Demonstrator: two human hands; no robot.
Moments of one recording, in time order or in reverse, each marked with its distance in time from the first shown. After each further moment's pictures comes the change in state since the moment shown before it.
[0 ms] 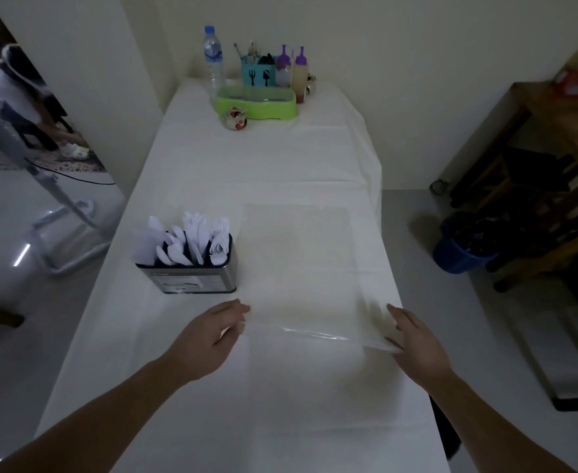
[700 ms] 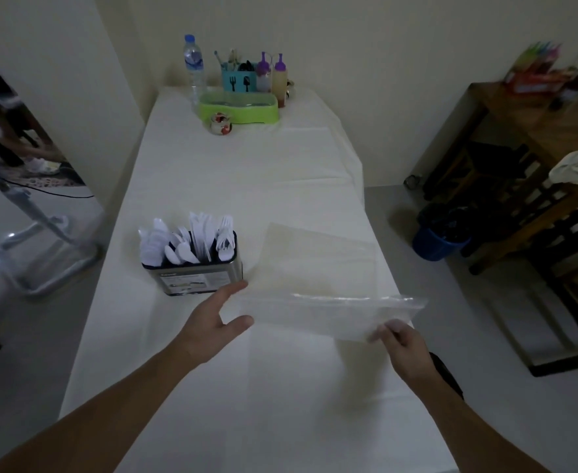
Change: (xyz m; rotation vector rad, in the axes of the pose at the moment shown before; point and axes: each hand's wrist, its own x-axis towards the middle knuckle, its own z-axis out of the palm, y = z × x) left_hand -0.005 0.001 -0.029 -0.372 -0.056 -0.204; right_hand -0.053 -0.064 0.027 0.649 0.196 0.255
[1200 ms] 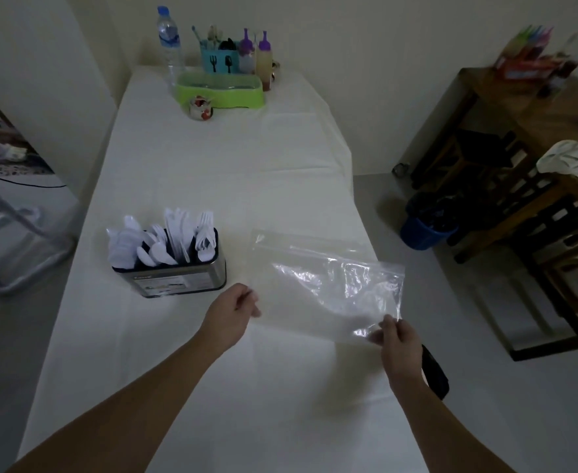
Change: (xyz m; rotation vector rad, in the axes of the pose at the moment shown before) left_hand 0.055 0.001 0.060 0.050 0.052 -0.191; right_hand 0.010 0.005 0.018 0.201 0.352 0.259
